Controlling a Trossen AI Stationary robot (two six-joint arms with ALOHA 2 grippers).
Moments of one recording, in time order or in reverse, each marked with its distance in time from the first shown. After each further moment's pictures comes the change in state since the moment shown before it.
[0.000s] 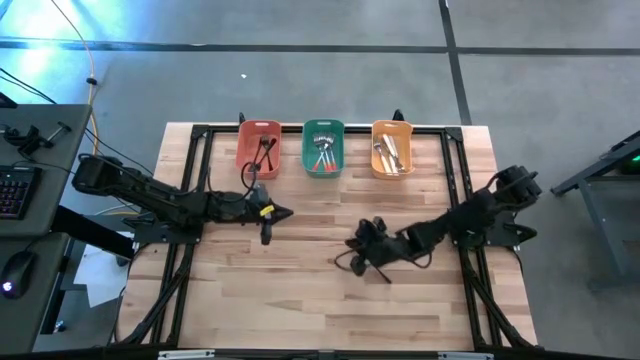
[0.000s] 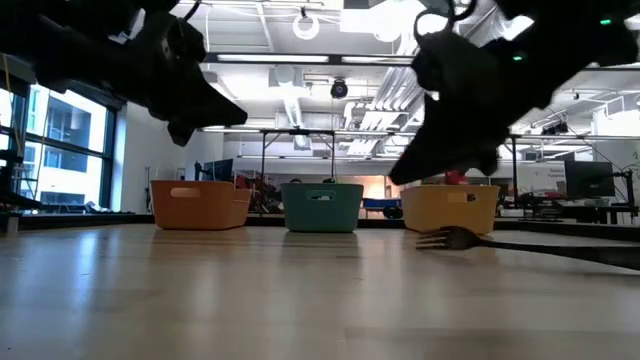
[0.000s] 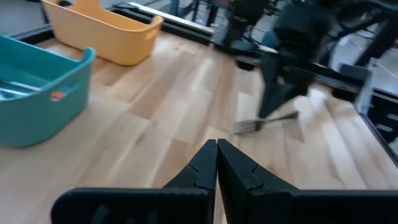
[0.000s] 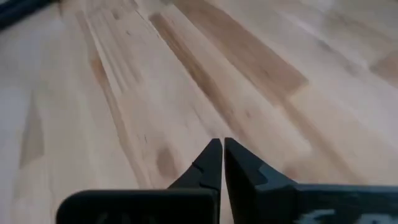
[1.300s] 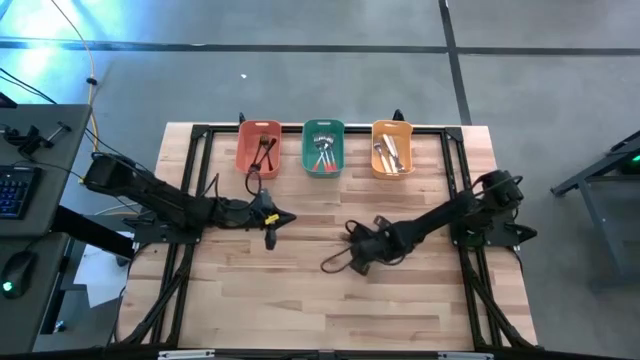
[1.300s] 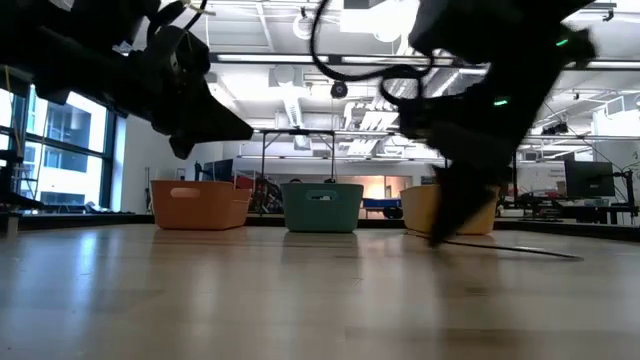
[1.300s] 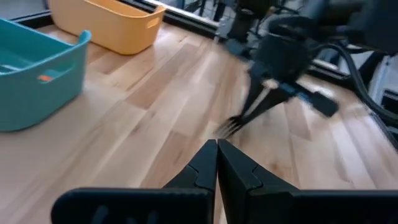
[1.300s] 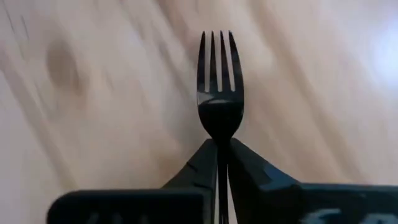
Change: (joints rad) left arm -0.052 0.135 -0.001 0.111 -0.072 -0.047; right arm -0.077 0.141 0.193 -0.500 -0.173 -0.015
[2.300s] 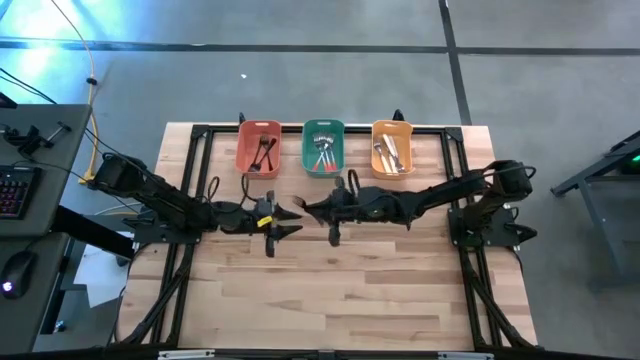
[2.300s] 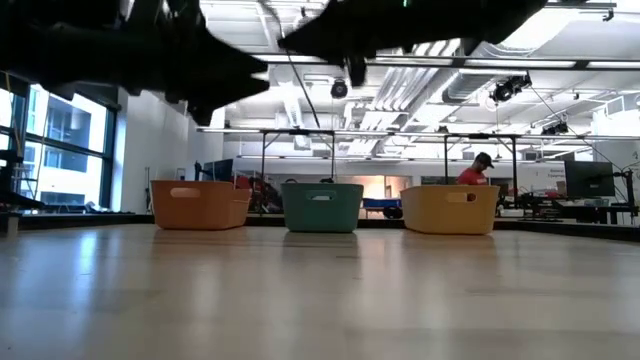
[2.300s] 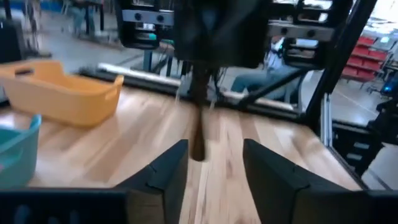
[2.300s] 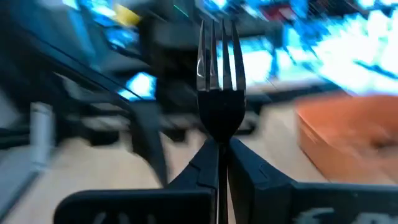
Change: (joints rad) left arm -0.064 0.098 0.008 0.358 0.010 0.162; right arm -0.217 -0.113 0.002 0.958 -0.193 -0.635
